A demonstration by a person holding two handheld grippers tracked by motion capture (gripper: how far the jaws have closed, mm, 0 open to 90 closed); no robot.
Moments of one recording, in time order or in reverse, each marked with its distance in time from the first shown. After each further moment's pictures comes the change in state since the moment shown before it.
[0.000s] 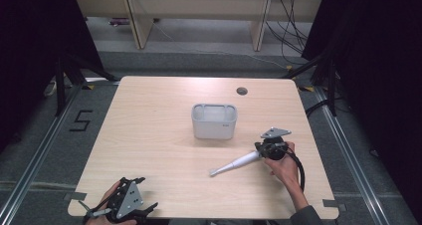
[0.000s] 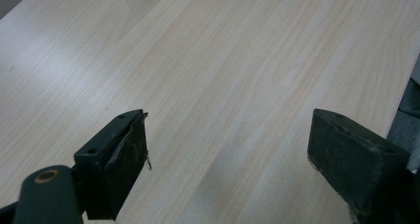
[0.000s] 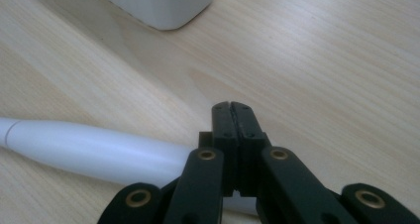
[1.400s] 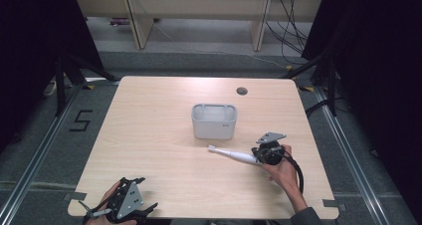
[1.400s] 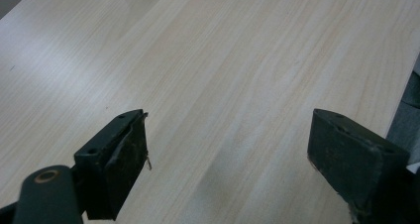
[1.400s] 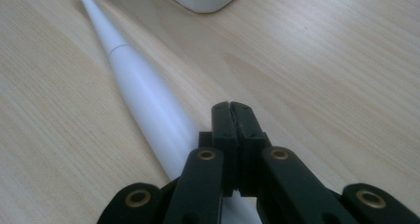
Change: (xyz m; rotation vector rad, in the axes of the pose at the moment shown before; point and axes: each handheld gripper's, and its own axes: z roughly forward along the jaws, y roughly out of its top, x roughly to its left) left arm 0.000 0.000 -0.002 0.018 -0.016 0.014; right arm 0.016 -0.002 -0.004 0.041 0.035 -0.071
